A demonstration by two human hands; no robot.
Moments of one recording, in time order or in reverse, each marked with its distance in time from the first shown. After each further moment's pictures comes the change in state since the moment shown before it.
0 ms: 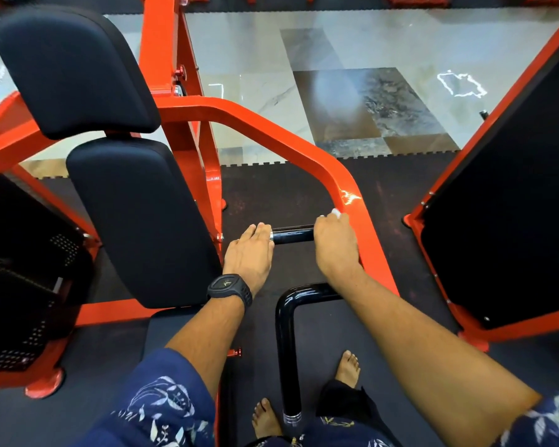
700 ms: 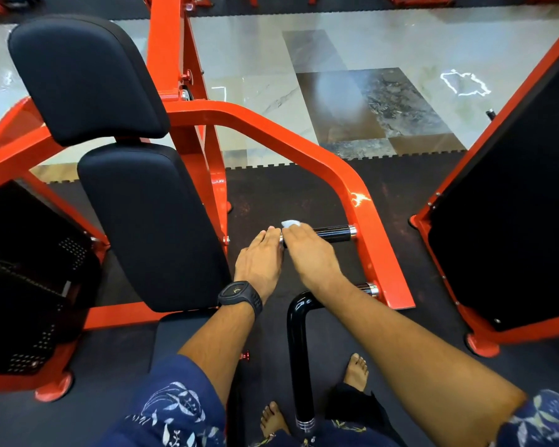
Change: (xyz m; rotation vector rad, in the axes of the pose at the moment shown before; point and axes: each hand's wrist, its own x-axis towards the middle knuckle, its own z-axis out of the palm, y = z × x) left_hand 0.002 -0.005 0.010 -0.127 0.010 -0.038; right_hand -0.004 -0.043 0.020 0.314 0.007 -0.270
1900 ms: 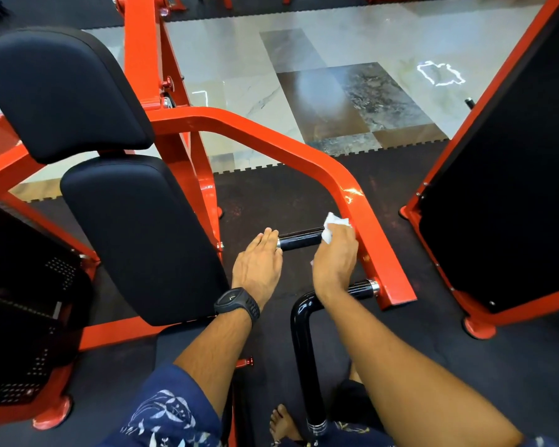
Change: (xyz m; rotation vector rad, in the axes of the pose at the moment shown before) left_hand 0.004 -0.006 0.002 0.025 0.006 0.060; right_hand -0.012 -0.003 0.003 0.553 0.590 0.764
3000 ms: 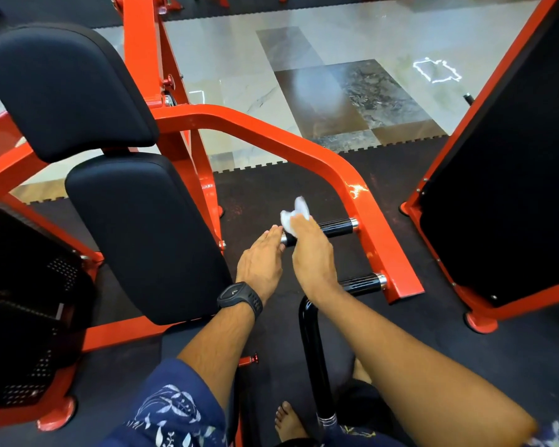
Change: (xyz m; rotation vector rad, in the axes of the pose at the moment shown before) left_hand -0.003 -0.011 -0.003 -0.182 -0.004 0.040; right_hand -0.024 -0.031 0.007 0.197 -0.398 -0.175
